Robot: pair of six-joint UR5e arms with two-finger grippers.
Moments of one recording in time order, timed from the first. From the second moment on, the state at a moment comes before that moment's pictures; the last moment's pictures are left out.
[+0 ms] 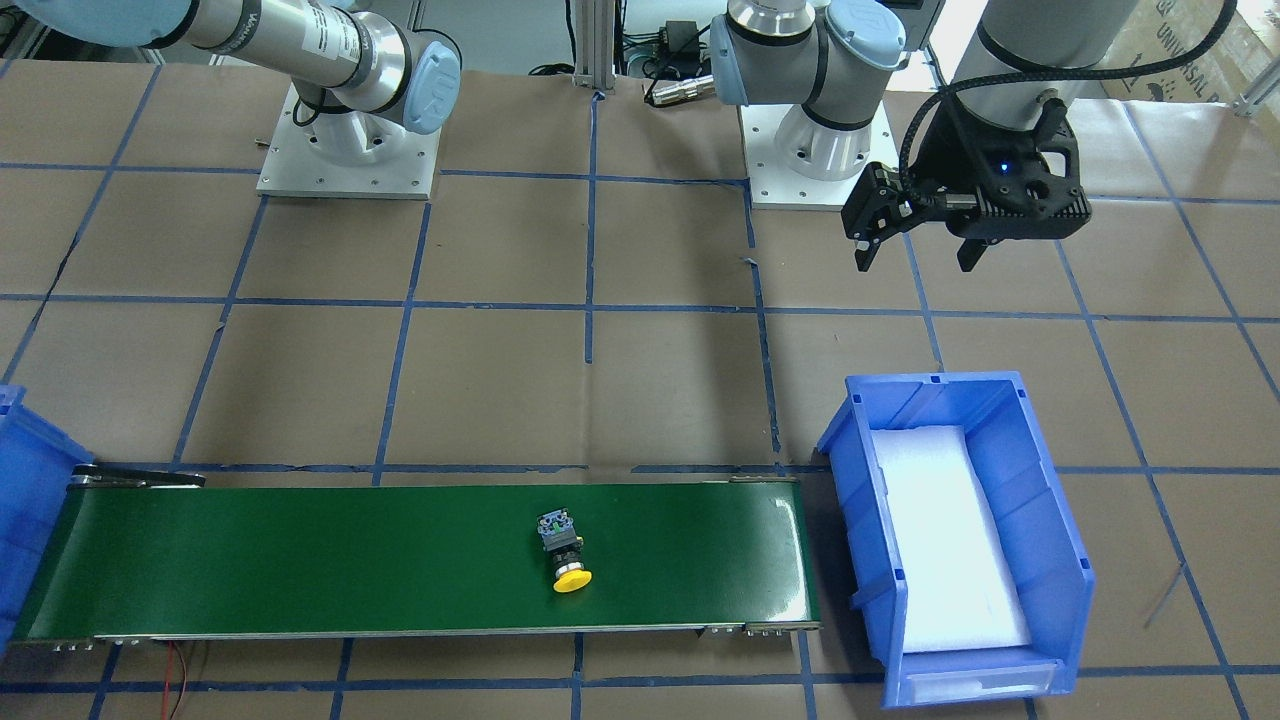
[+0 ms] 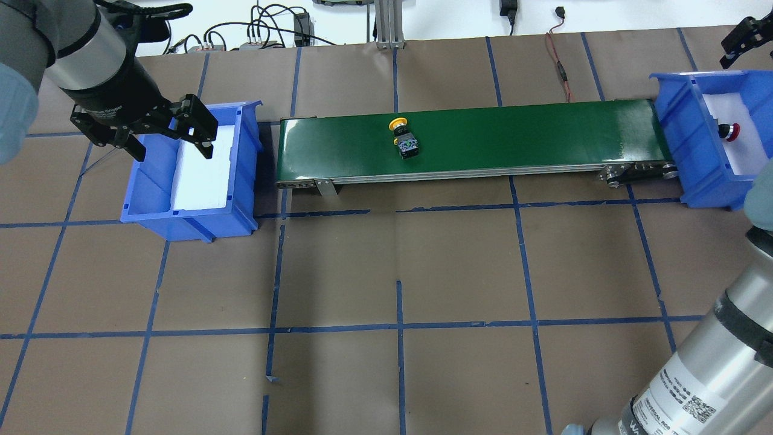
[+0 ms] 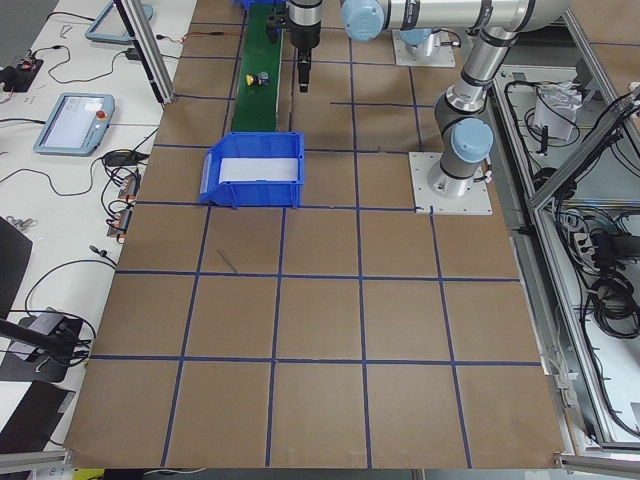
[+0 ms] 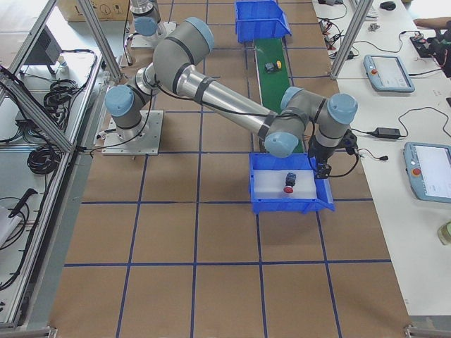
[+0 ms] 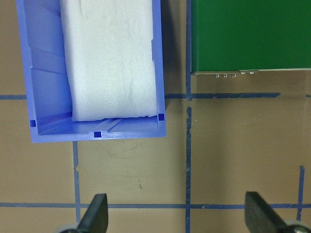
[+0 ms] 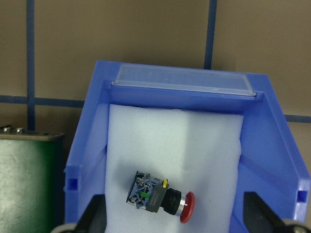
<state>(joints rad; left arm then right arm) -1.49 -1.53 -1.62 -1.53 1.59 0.07 1.05 -0.87 0.95 -1.73 -1.57 -0.62</state>
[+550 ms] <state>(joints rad) -1.49 -1.52 -1.63 -1.53 1.59 0.07 1.21 -0.98 0.96 -1.64 -1.54 -0.60</state>
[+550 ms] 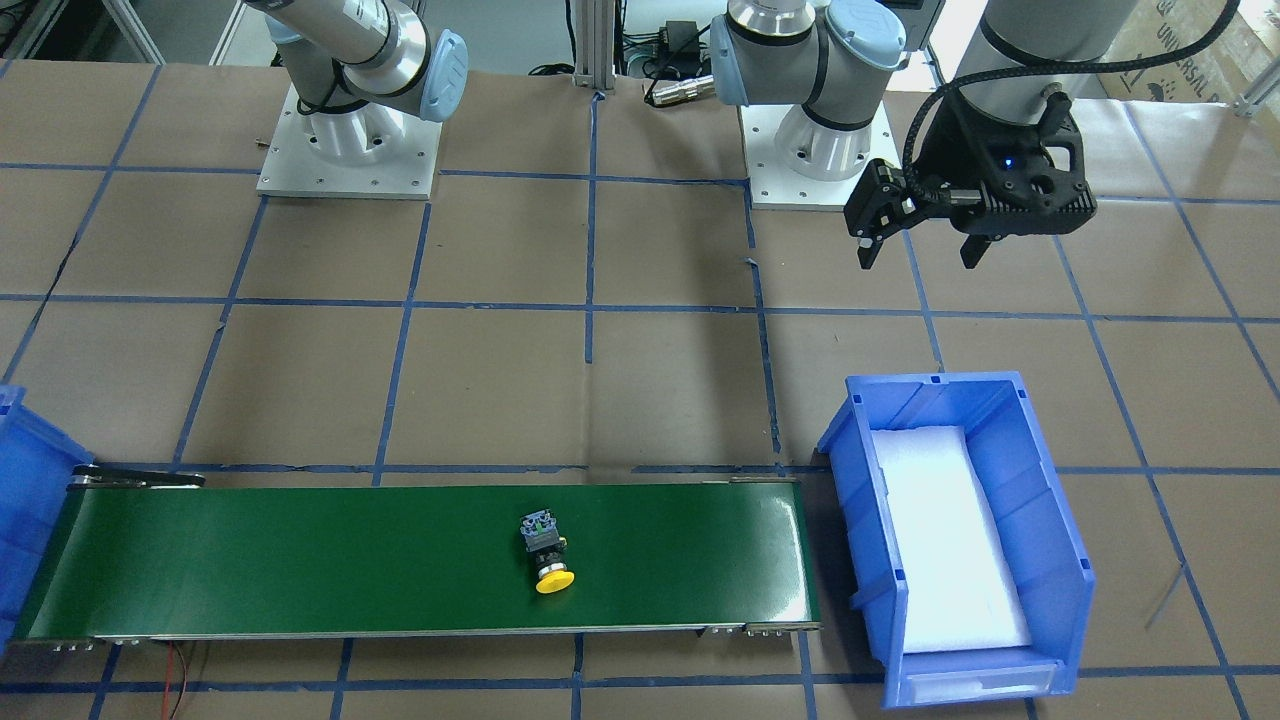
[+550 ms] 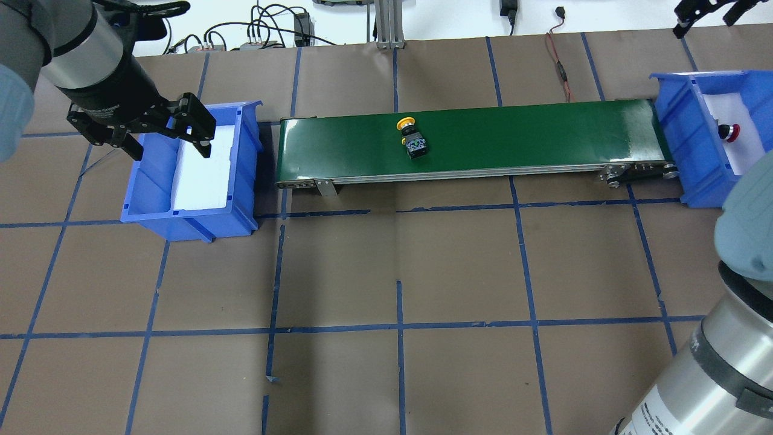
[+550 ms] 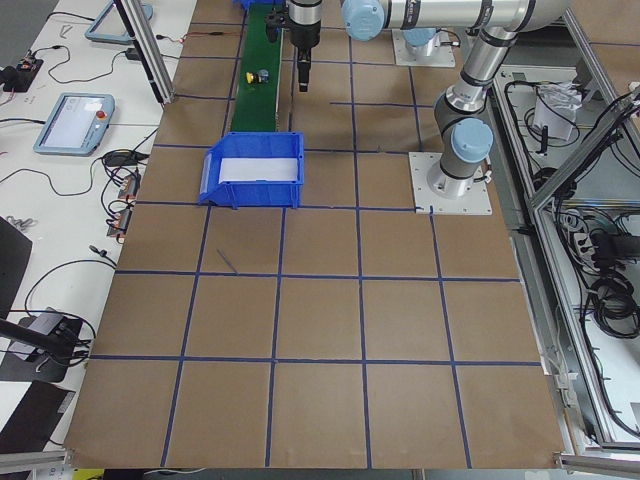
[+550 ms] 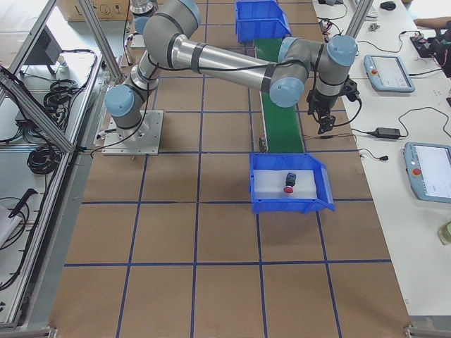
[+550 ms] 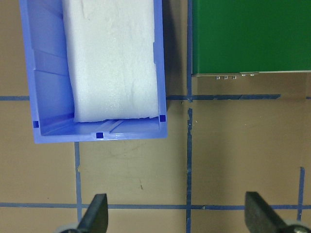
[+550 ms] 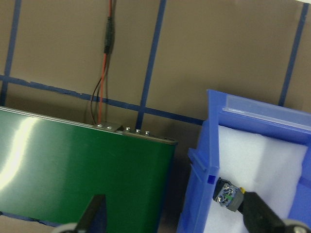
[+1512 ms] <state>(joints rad) -1.49 -1.53 -1.63 -1.52 1.59 0.06 1.47 -1.02 1.21 -1.83 -1.56 -0.19</state>
